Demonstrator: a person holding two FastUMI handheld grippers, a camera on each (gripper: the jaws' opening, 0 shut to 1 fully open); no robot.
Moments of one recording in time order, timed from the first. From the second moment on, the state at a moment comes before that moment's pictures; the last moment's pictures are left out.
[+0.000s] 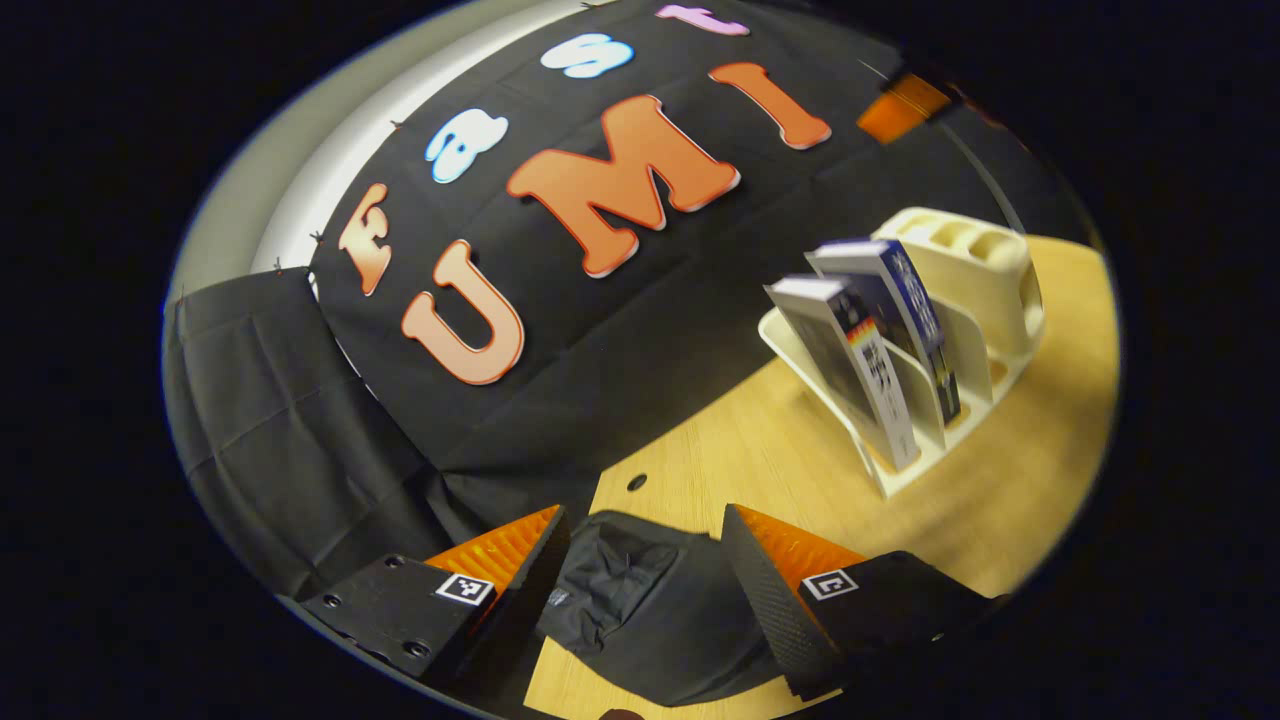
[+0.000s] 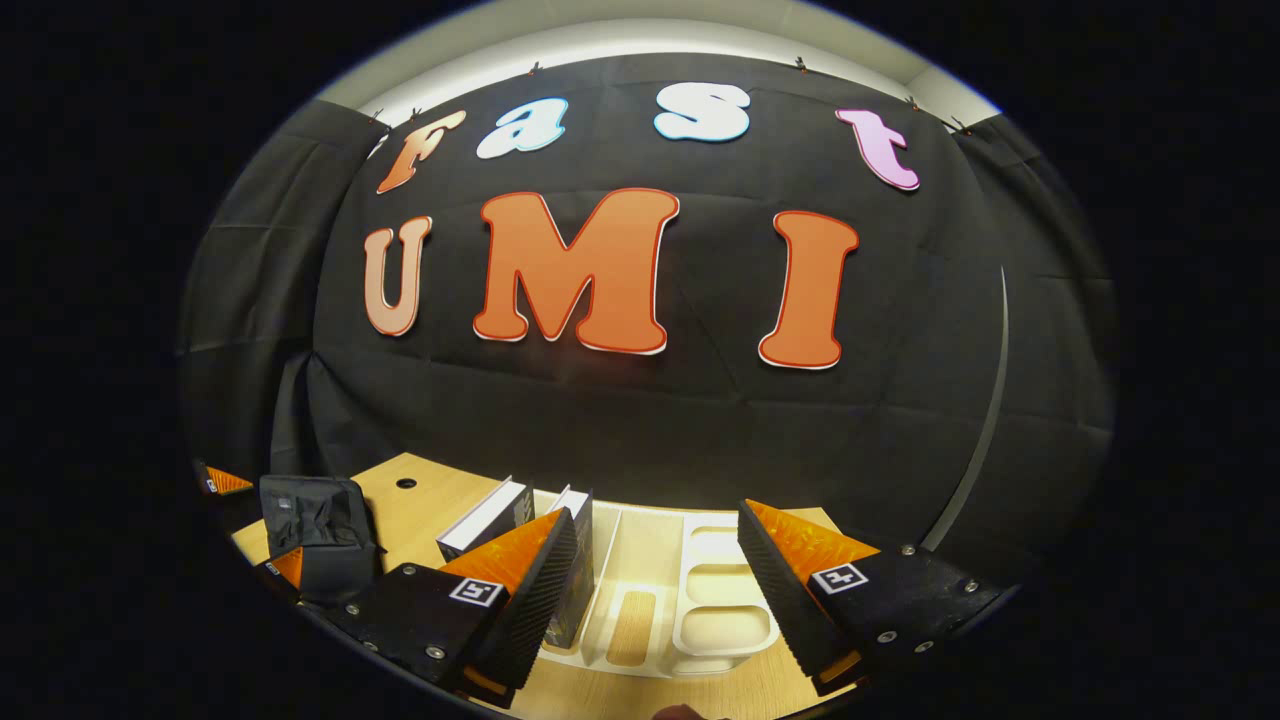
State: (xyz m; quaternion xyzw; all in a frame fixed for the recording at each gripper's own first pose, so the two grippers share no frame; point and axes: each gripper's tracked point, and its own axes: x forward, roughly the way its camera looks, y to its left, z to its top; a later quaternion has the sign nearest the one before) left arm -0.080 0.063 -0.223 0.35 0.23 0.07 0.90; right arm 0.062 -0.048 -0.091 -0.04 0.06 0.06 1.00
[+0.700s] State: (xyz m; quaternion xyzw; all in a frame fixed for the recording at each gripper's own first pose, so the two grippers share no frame) left arm -0.162 0.098 -0.376 0.44 0.39 0.08 0.80; right arm 0.064 -0.066 -0.100 -0.04 0.07 0.07 0.99
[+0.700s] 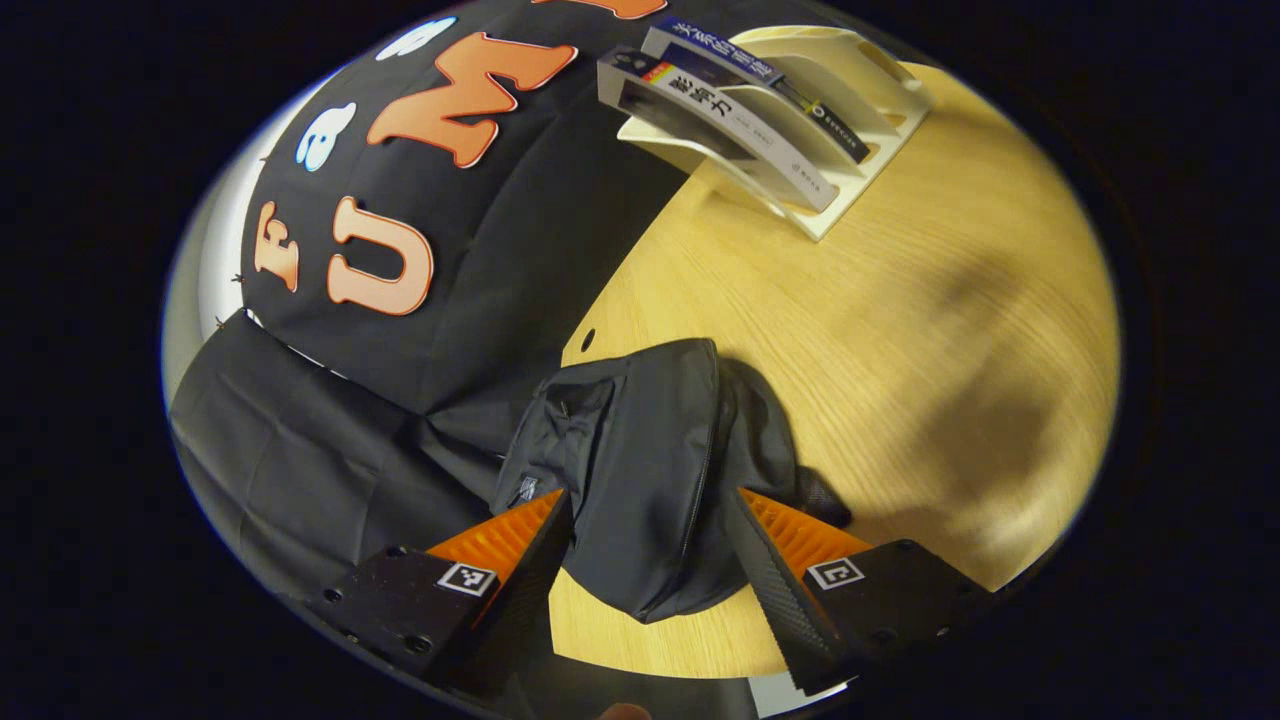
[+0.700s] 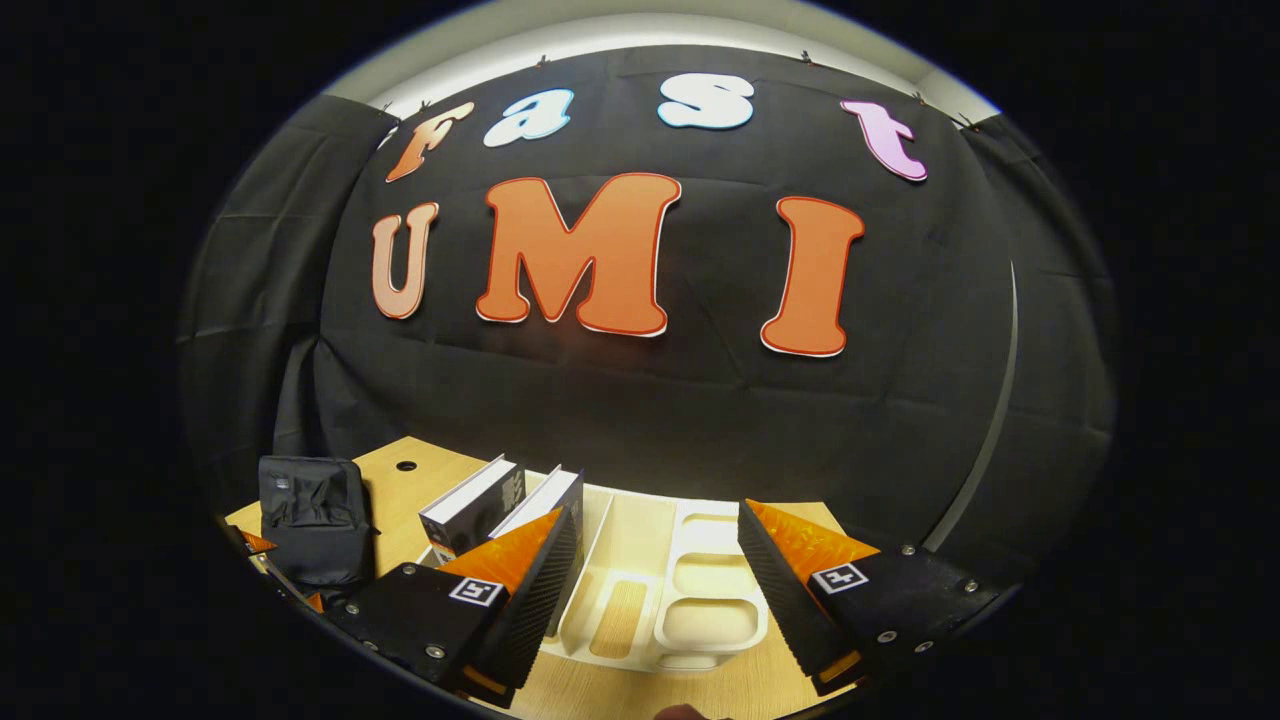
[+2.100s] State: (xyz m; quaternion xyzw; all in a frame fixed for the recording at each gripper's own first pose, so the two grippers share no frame) left arm -0.057 0.189 -0.275 0.27 0.47 -0.20 0.82; right arm 0.024 0.035 -0.088 -0.06 0.16 0.02 0.99
